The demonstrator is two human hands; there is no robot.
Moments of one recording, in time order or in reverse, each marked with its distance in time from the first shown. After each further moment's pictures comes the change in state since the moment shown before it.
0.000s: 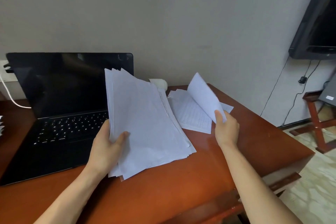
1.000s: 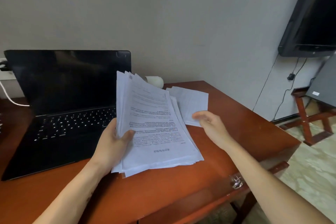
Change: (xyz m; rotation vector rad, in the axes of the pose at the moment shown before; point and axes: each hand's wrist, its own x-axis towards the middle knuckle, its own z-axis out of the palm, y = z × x) left_hand -0.011 0.010 0.002 -0.159 -0.171 -0.113; right_hand -0.021 -0.009 -0.017 0.244 -0.588 -0.031
